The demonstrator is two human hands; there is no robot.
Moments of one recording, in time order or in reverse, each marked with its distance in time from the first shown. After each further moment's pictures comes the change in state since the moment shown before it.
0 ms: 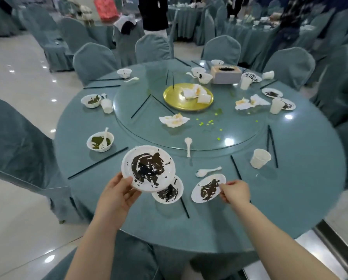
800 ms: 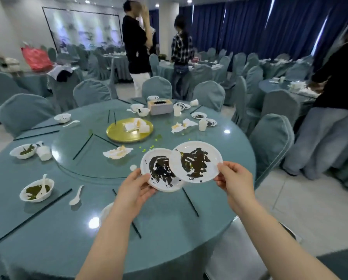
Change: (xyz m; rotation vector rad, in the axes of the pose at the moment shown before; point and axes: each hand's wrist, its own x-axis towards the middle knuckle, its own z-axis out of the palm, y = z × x) left_hand -0.048 -0.034 0.150 0.203 -0.489 -0.002; right_hand -0.114 -0.042 -0.188 0.734 0.186 -0.222
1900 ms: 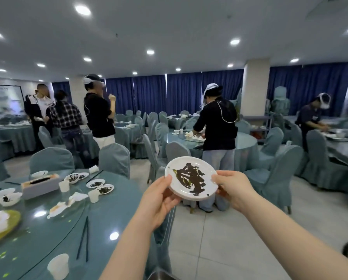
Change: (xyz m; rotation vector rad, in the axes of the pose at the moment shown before) left_hand -0.075 -0.069 0.517 -0.064 -0.669 -0.091; right_hand 0.094 -0.226 -0.407 -0.014 0.300 -0.138
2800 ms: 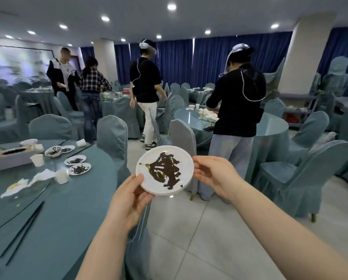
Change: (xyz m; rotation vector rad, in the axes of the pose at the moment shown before) left_hand 0.248 -0.127 0.088 -0.041 0.386 0.119; right_hand 0.314 0.027 -0.099 0.133 -0.403 0.147
